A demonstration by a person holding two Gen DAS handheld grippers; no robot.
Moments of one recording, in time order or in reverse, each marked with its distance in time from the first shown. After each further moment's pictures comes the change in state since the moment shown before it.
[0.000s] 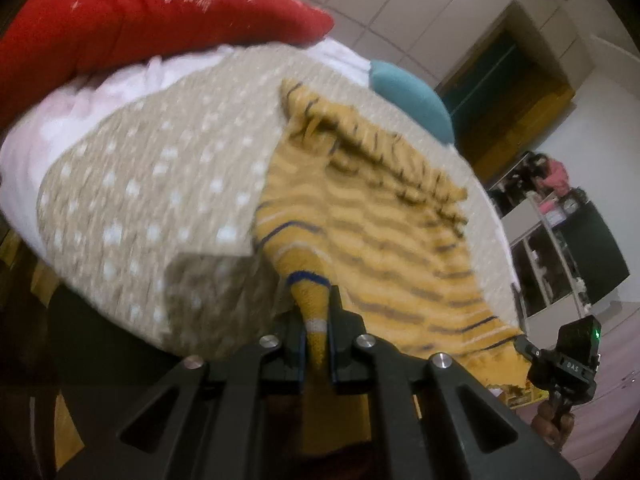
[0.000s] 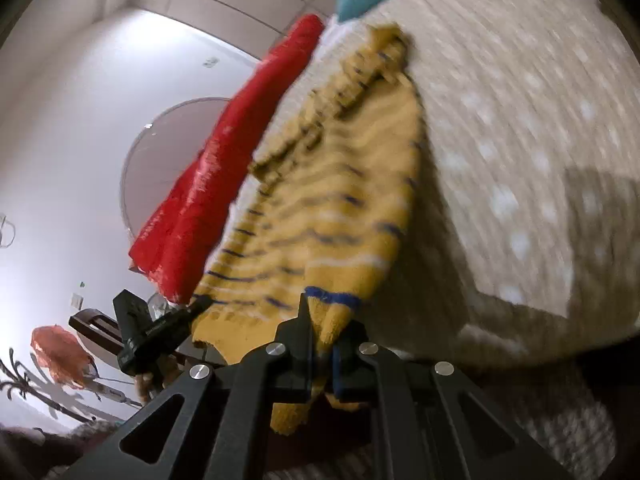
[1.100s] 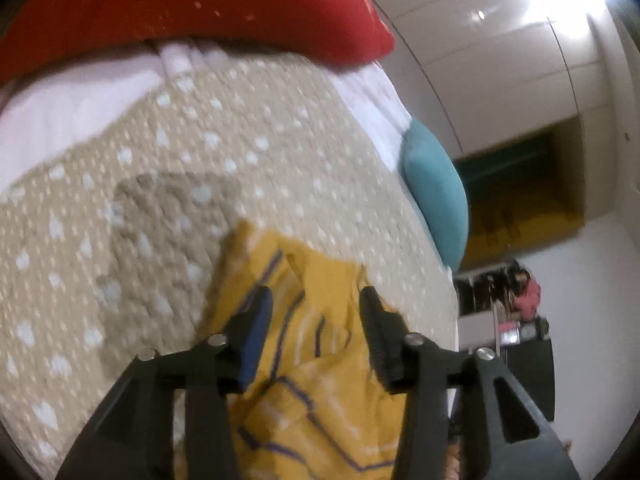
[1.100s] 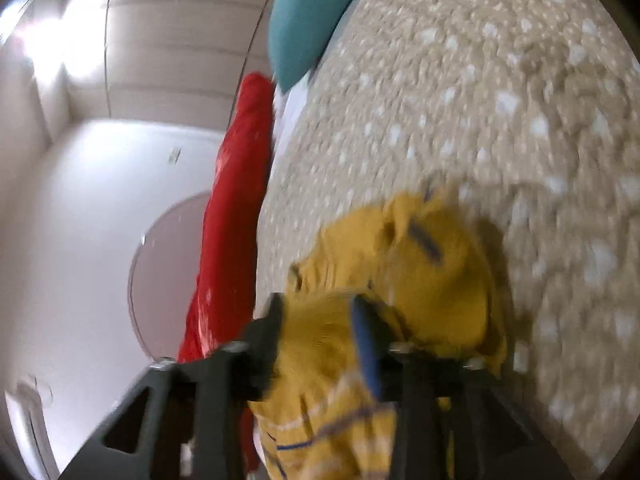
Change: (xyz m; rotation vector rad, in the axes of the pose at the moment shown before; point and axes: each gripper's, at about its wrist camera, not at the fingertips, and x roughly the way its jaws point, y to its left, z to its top) left arm 0.213 0.039 0.269 -0.404 0.011 -0.134; right arm 0.166 -0.102 0.302 0.408 -0.169 0.040
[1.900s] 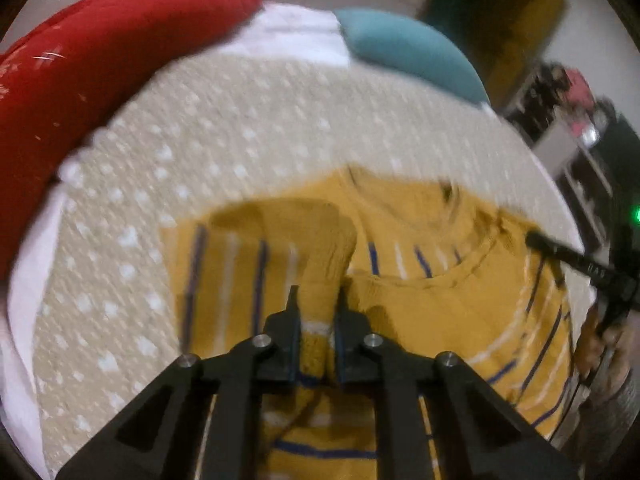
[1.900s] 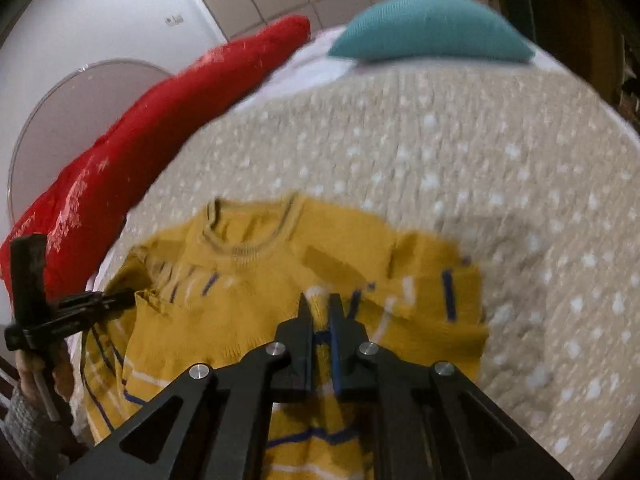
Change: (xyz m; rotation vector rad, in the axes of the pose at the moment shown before) left arm 0.057 -0.081 -0.051 0.690 0.152 0.293; right arm 0.035 0.073 -0.035 -0.703 0.059 -0.475
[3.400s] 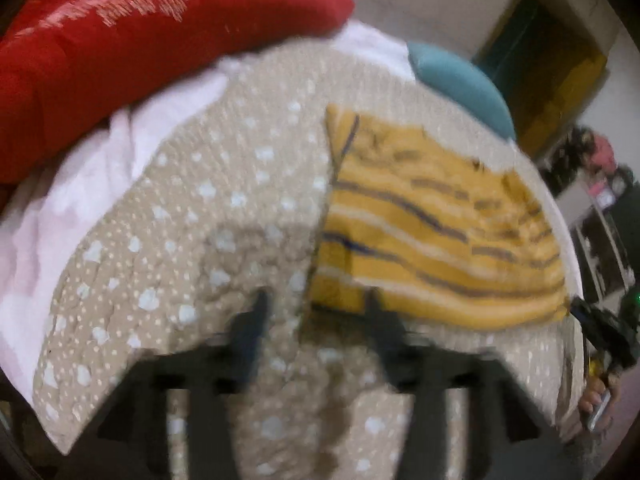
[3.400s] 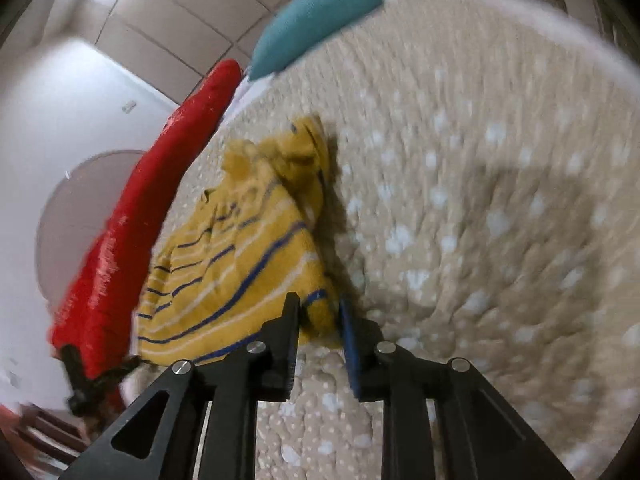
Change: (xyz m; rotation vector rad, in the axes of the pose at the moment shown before) left arm -0.098 0.065 -0.157 -0.225 -0.112 0.058; right arm -0.132 -0.036 -0.156 0.290 -0.092 0.010
